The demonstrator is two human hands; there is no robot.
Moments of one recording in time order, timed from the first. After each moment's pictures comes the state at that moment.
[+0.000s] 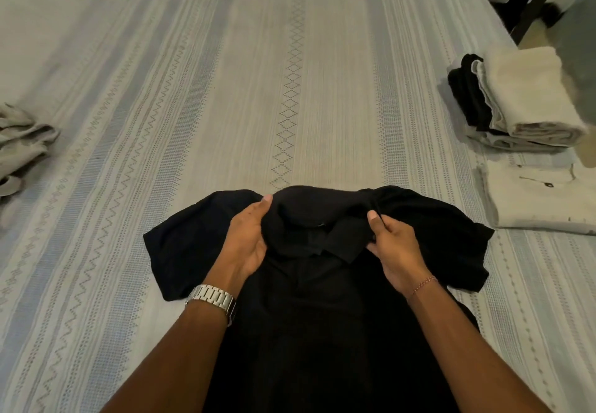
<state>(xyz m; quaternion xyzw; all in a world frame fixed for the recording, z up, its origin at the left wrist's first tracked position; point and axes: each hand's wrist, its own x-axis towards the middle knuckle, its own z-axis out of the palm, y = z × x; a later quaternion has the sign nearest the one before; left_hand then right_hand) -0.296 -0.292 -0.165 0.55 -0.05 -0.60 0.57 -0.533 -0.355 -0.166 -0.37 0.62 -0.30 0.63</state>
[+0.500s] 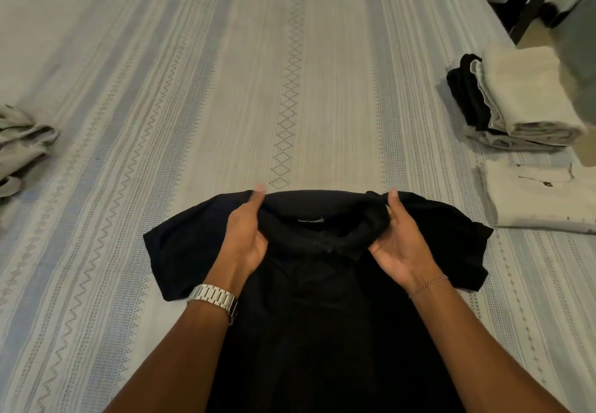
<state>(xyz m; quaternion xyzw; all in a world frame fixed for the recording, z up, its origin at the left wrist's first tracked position) -0.301 -0.298 -0.149 0.52 0.03 -0.57 0.63 -0.538 -0.364 -0.145 -0.13 0.42 -0.38 0.81</state>
